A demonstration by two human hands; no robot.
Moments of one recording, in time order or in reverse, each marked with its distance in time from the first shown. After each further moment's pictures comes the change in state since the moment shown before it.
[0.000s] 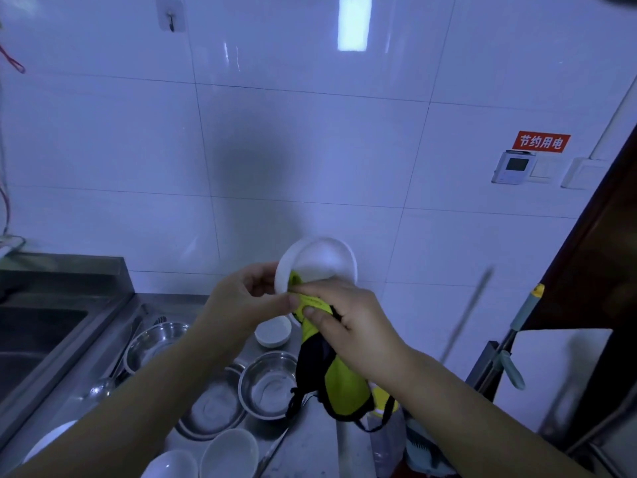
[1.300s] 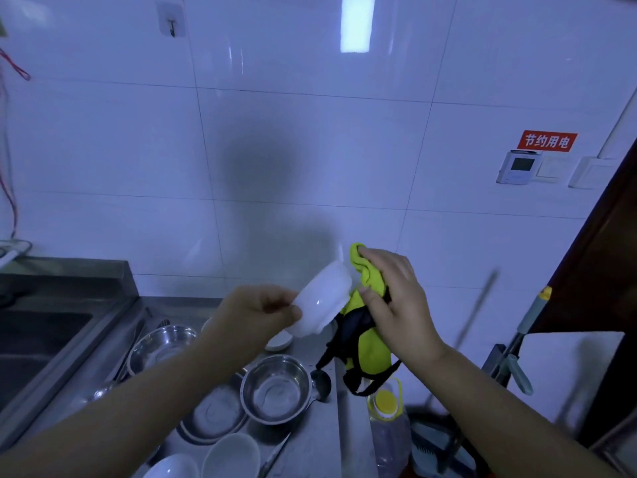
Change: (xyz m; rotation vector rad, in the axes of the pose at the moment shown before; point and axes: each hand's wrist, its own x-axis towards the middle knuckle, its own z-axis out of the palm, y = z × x) left_hand -0.003 -0.001 0.010 0.465 -0.031 -0.004; right_hand -0.007 0.055 -0.032 -0.171 0.278 0.011
